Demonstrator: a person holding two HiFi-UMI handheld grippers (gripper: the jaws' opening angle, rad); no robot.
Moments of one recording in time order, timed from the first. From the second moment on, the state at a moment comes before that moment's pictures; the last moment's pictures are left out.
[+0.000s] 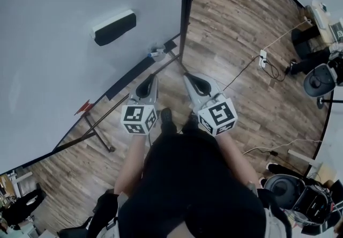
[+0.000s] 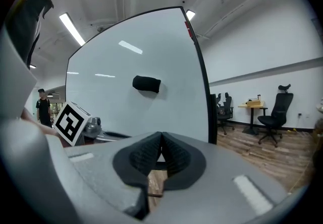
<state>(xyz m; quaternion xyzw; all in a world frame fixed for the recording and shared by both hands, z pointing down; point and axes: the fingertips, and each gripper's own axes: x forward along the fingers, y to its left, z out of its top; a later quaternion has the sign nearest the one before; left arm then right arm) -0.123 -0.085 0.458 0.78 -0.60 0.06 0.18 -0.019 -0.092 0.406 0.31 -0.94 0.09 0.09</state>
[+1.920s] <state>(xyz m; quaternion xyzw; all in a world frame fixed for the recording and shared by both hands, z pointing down) -0.158 -0.184 0.538 0.83 -0.51 0.14 0.20 -0.018 -0.107 0.447 0.45 -0.87 0.16 0.12</state>
